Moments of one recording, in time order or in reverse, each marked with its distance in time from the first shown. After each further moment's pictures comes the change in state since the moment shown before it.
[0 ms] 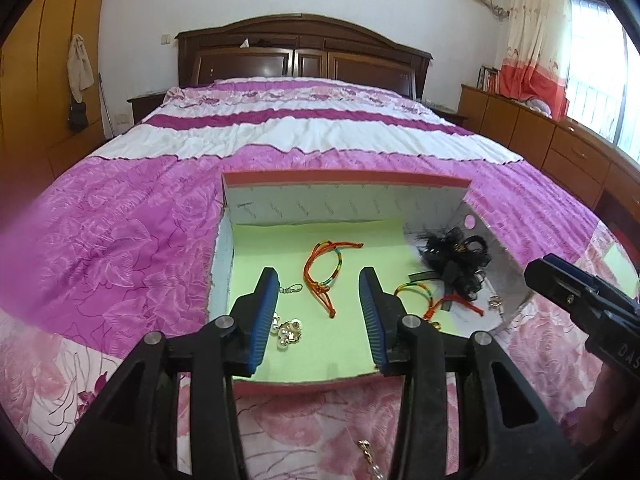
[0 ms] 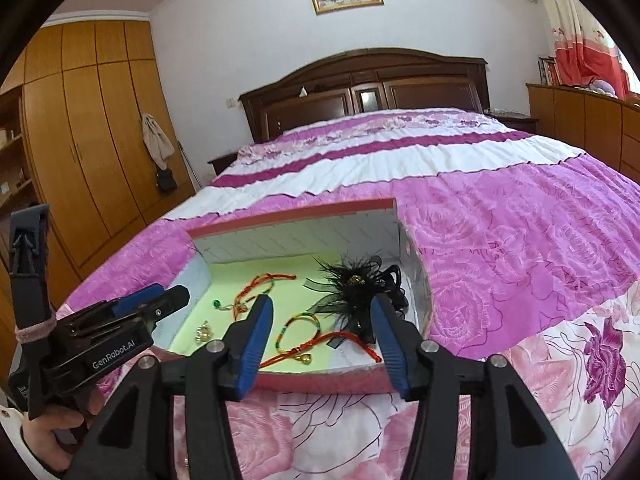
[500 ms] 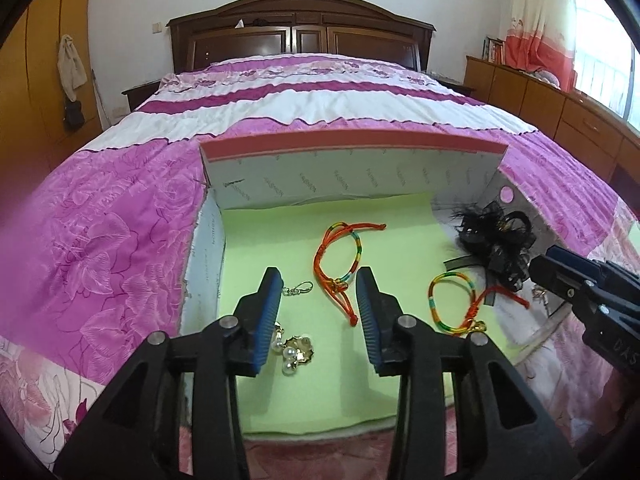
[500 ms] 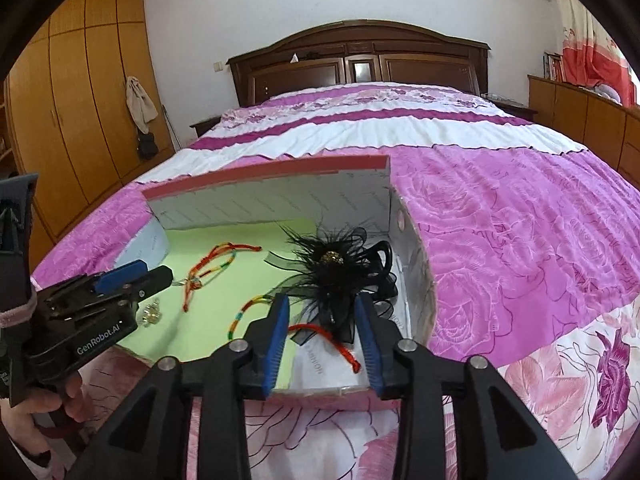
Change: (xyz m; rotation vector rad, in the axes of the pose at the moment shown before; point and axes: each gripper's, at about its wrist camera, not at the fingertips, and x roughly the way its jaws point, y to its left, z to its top) left arm 0.050 0.000 -0.003 0.045 0.089 0.038; right arm 0.057 -0.014 -0.006 -0.050 0.121 -0.071
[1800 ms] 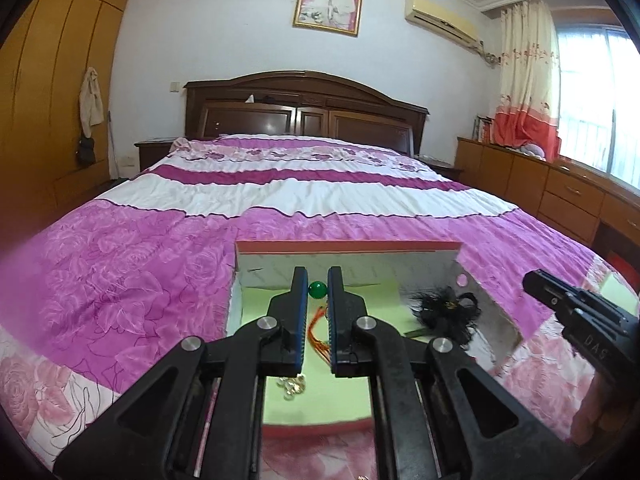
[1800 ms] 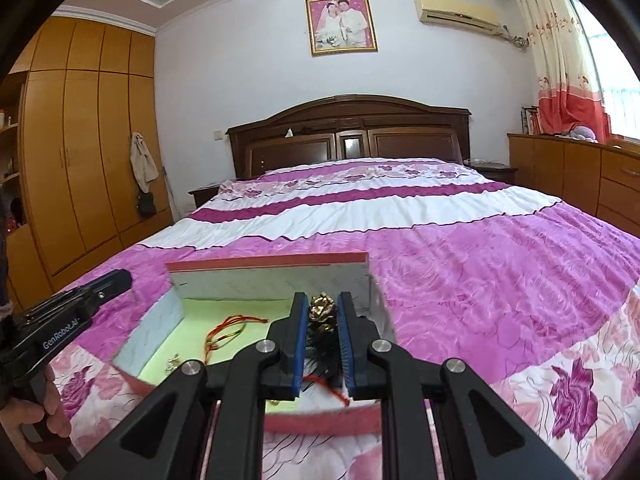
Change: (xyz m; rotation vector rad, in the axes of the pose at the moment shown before) left arm -0.065 0.012 0.006 -0.062 -0.309 -0.029; right arm -0.052 0.003 0.010 -0.021 -0.266 -0.065
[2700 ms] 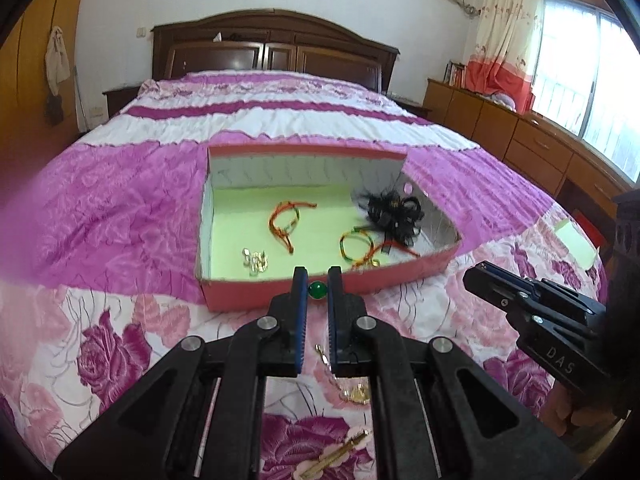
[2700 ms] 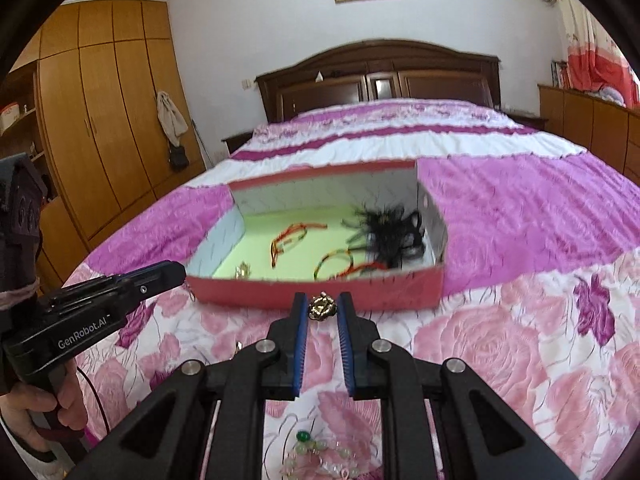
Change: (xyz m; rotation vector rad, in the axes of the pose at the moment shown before) left arm -0.054 -0.014 -0.029 0.015 0.243 -0.127; right arm -0.057 0.035 -0.039 0.017 0.180 0.134
